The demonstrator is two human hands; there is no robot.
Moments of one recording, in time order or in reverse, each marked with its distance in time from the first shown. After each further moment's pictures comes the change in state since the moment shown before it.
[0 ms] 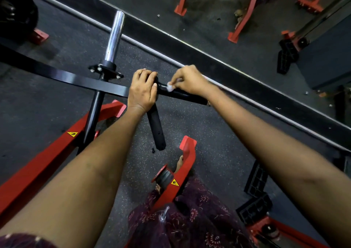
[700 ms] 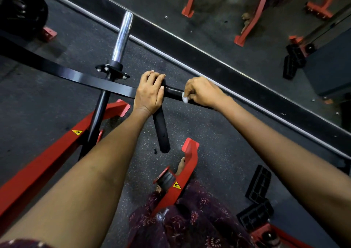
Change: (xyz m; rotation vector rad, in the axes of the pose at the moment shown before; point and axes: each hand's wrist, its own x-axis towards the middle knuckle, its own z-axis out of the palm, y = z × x) left_hand -0.001 -0.002 0.001 0.017 -0.012 0.006; right_hand -0.009 0.018 0.006 -0.223 -0.073 -0.107
